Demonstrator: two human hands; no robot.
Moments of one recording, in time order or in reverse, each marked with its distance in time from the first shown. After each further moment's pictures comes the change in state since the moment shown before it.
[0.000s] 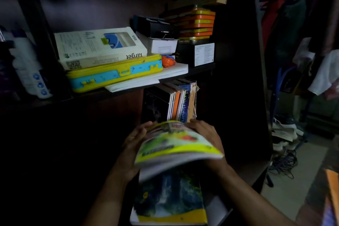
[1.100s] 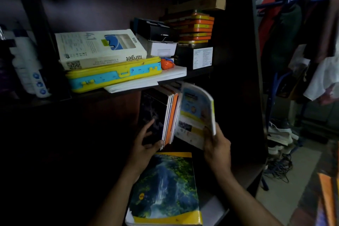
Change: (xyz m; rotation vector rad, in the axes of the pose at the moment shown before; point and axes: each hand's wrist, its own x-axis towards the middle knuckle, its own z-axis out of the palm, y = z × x) left_hand 0.011 -0.029 0.004 0.581 0.123 0.191; right_hand -0.013 -0.011 -0.016 0.270 0.239 0.532
